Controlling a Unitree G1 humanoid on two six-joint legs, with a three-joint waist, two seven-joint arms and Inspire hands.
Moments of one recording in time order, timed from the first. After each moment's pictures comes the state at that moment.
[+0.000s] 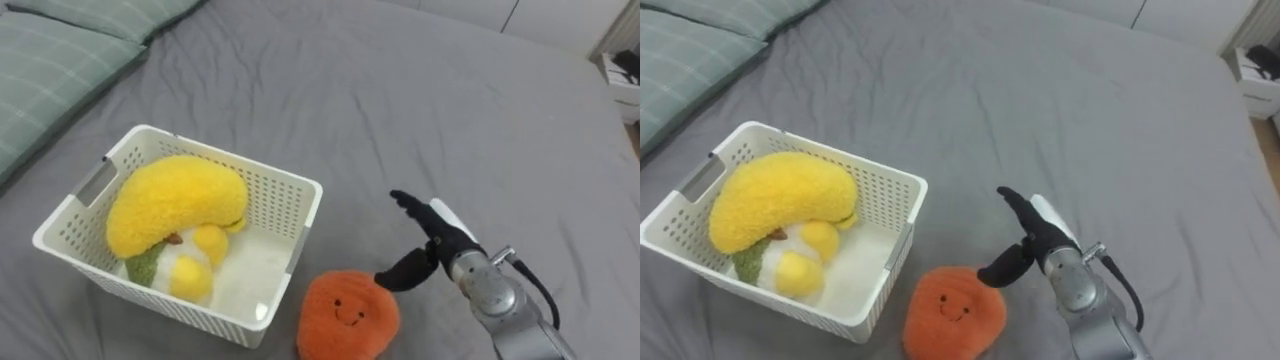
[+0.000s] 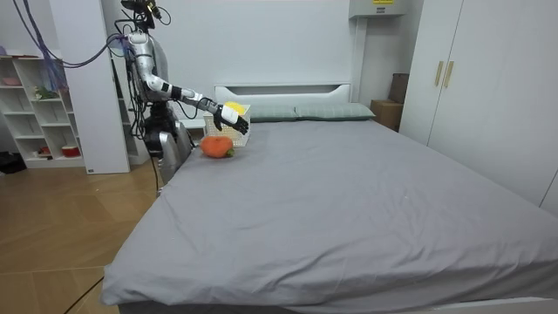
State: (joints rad) left arm 0.20 0.20 0.06 0.97 0.23 0.15 0.23; right arm -0.11 -0.30 0.29 0.38 -0.31 0.19 0.15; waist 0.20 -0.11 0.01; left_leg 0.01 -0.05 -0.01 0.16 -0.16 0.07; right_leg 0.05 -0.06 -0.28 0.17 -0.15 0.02
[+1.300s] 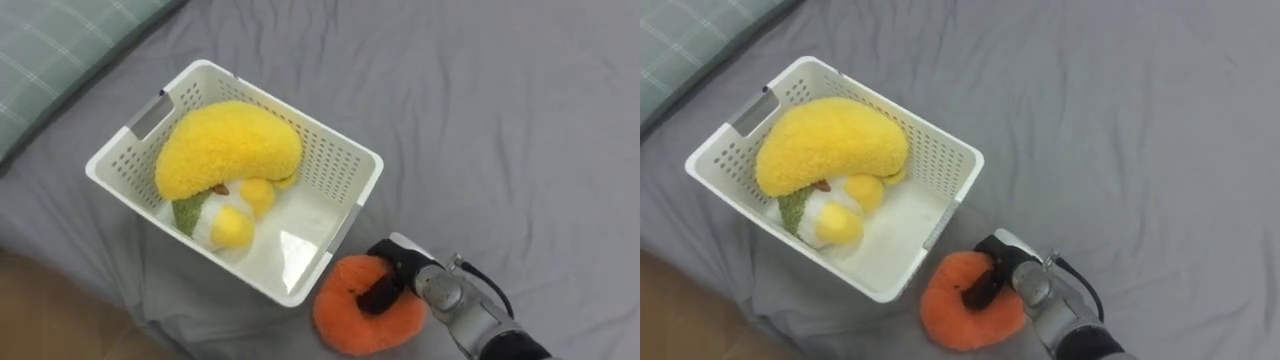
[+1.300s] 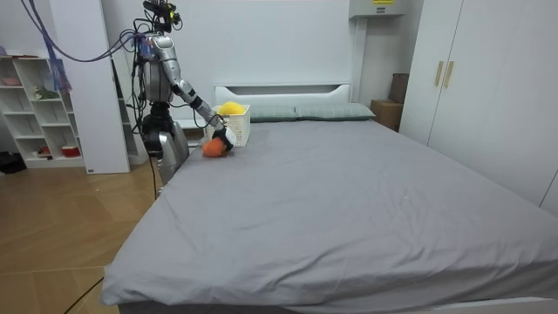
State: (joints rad) left arm 0.09 0.21 -0.04 1.09 0.04 0.10 0.23; right arm -0.35 -0.19 0.44 0.91 -0.35 0.10 0.11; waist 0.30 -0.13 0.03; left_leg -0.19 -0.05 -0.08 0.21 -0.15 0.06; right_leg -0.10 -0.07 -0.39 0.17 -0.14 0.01
